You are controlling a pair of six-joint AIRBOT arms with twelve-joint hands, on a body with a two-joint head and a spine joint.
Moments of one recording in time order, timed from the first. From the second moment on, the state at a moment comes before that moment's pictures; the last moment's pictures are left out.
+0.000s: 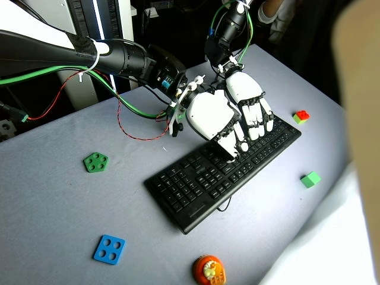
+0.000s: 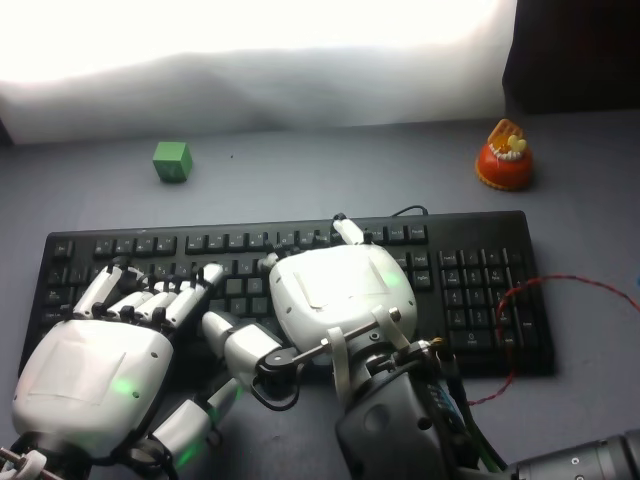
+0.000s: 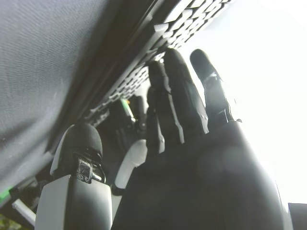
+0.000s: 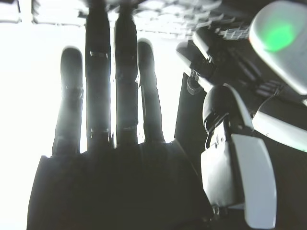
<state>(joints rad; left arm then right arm) 1.08 -1.24 0.91 -0.61 -1.46 1.45 -0.49 -1.69 0.98 1.21 1.24 -2.03</state>
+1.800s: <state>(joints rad) 1.04 -1.19 0.90 -0.59 -1.38 1.44 -0.46 -1.57 0.87 1.22 1.22 -2.06</state>
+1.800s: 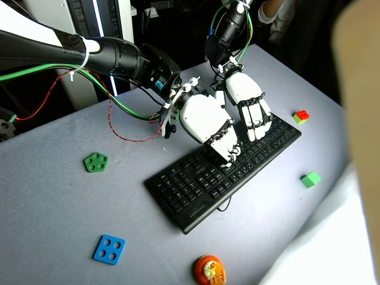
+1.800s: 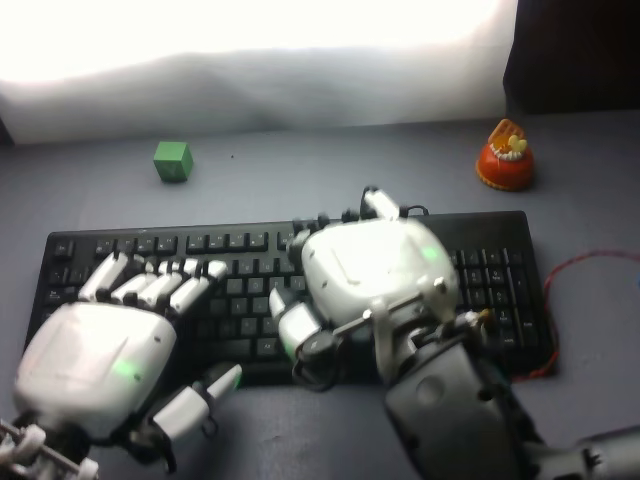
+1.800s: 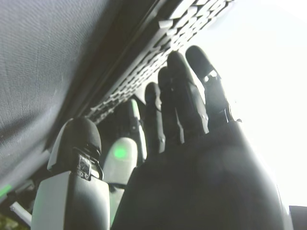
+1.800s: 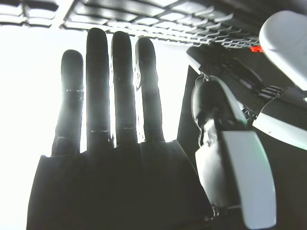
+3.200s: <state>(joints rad) 1.01 -1.20 0.94 -0.53 -1.37 1.59 -0.34 -1.08 0.60 1.23 0.83 -2.16</state>
